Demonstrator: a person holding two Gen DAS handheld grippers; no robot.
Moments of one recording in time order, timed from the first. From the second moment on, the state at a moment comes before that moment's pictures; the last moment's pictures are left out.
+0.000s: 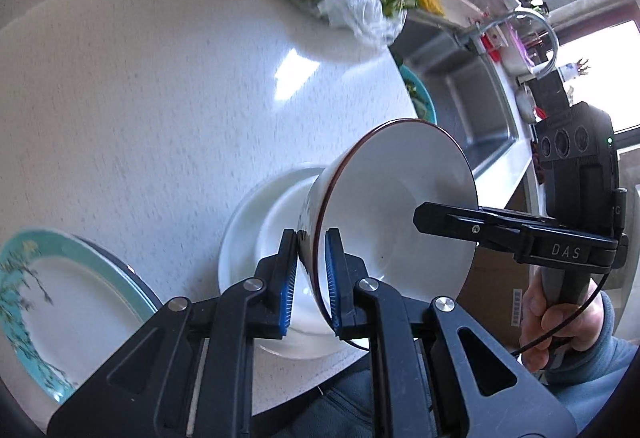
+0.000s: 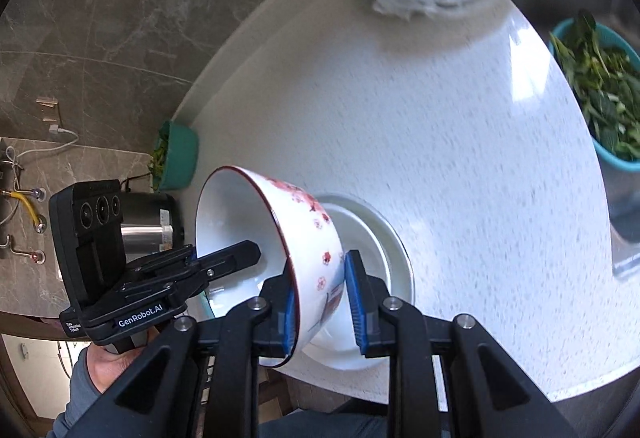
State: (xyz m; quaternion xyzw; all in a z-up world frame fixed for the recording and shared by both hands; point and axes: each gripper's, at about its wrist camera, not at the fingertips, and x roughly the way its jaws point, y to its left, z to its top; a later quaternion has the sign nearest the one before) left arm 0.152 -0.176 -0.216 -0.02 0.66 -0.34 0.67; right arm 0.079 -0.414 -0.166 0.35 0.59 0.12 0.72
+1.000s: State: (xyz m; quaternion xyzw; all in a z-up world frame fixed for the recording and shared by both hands) left arm 0.130 -0.179 -0.258 0.00 0.67 -0.30 0.68; right arm 0.094 -0.346 -0.190 0.24 0.62 0.10 0.74
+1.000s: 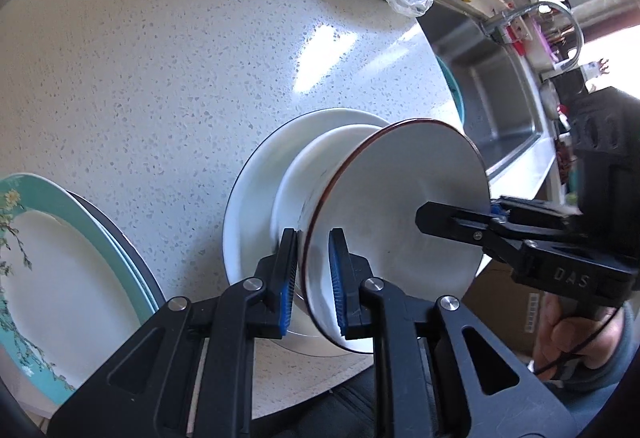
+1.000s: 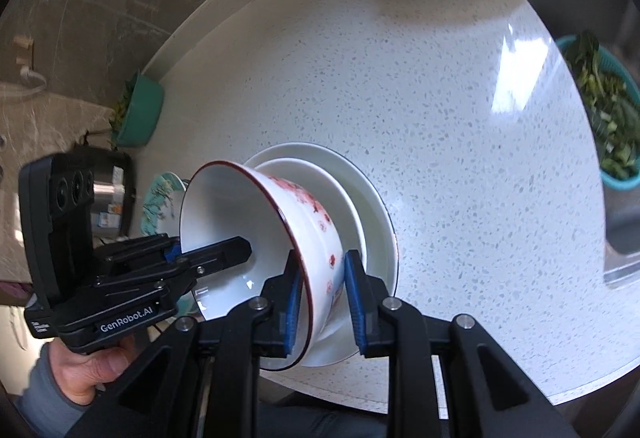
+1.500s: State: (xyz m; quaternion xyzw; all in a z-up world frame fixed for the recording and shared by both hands) left arm 0.134 -0.179 -0.257 0.01 0.65 -0.30 0.70; right arm 0.100 -0.317 -0.173 0.18 0.61 0.09 0.76
